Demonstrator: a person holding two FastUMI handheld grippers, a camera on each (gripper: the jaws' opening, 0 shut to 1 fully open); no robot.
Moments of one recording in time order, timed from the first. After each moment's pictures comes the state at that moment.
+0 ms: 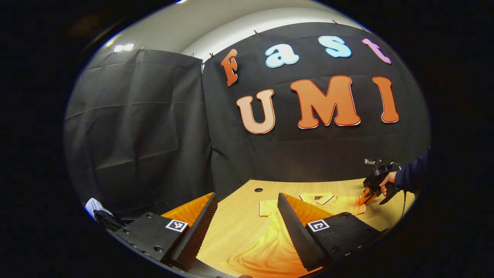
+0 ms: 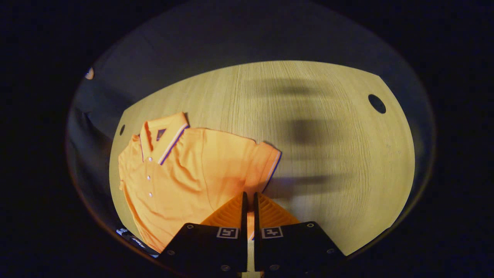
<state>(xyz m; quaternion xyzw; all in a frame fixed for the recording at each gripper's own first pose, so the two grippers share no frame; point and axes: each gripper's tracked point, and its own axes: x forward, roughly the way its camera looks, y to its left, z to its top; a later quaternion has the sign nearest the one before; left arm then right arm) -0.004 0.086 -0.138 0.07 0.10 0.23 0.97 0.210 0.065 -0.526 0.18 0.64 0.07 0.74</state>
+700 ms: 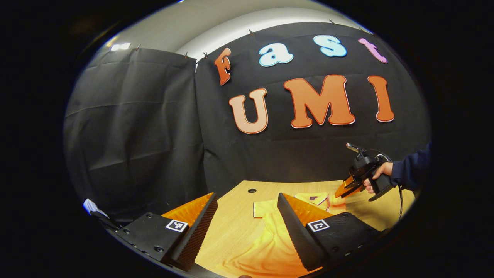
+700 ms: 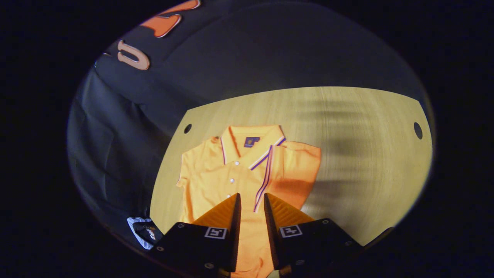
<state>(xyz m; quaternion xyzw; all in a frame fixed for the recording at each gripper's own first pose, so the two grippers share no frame) 0.020 0.095 -0.149 0.06 0.11 0.21 0.97 0.218 0.177 -0.430 0.22 0.57 0.23 0.76</state>
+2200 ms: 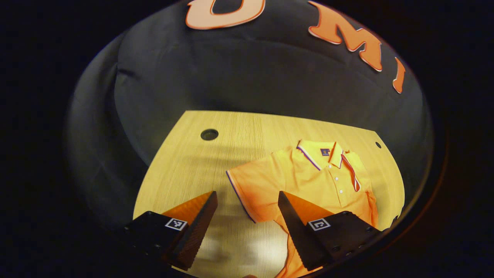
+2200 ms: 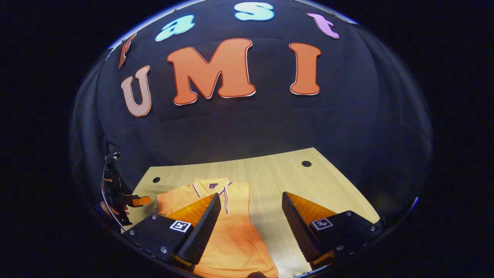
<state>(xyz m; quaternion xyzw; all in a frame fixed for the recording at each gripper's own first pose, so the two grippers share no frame) 0.306 0.255 -0.426 -0.04 0.45 -0.03 0.89 0.092 0.082 -0.215 0.11 0.35 -0.12 0.92</state>
